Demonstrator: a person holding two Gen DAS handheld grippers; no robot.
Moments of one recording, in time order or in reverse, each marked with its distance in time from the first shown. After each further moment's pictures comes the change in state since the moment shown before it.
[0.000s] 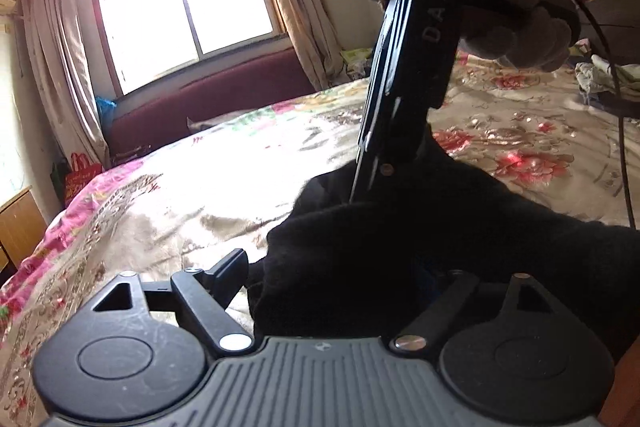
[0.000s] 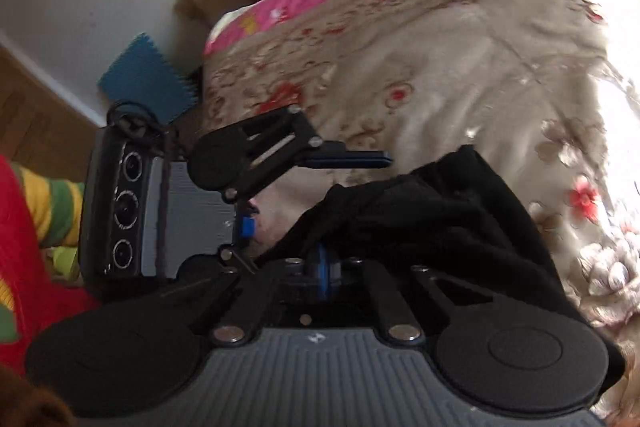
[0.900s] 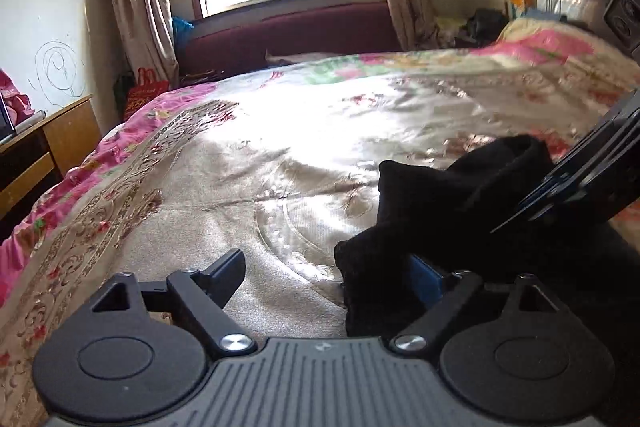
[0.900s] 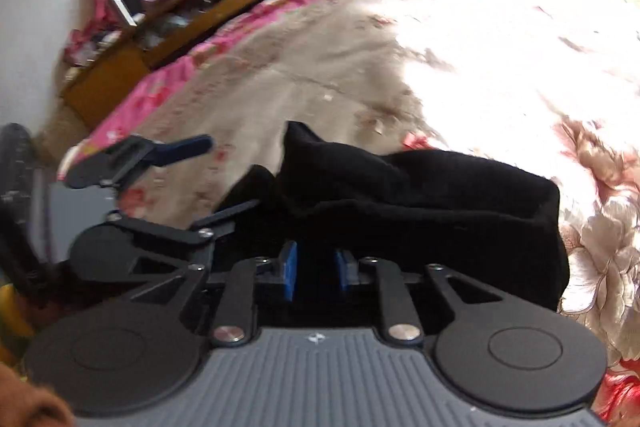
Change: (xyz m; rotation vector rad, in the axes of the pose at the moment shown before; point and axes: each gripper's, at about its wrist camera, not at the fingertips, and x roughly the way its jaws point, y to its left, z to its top) left arm 0.048 0.049 0.006 -0.214 0.209 0.212; right arm 0.018 -0.035 -0.073 0.439 -0.387 -0.439
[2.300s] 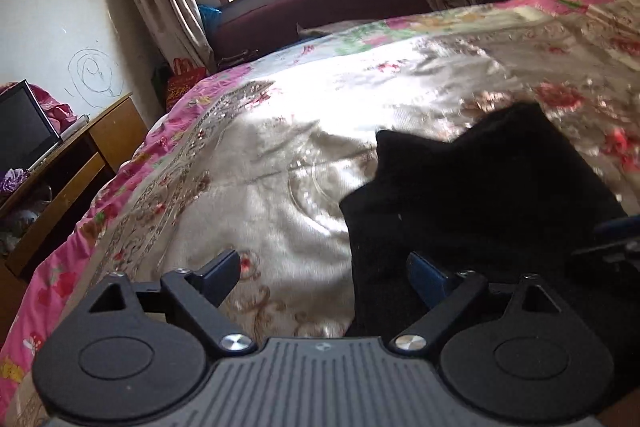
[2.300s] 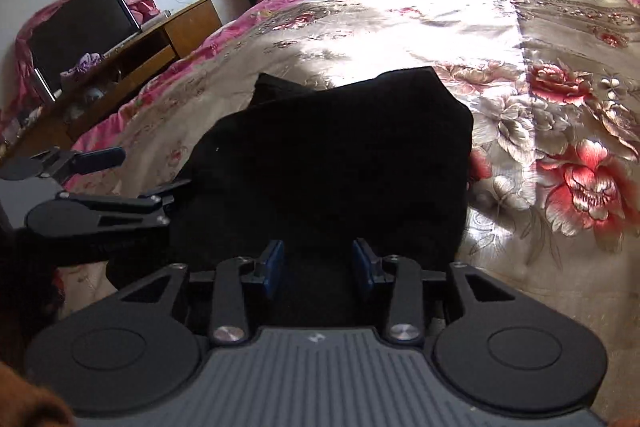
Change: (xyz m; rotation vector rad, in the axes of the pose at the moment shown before) left arm -0.061 -0.031 -0.016 0.093 0.116 0.160; right arm -0.060 0.043 -0.118 0.192 -0.243 -0.260
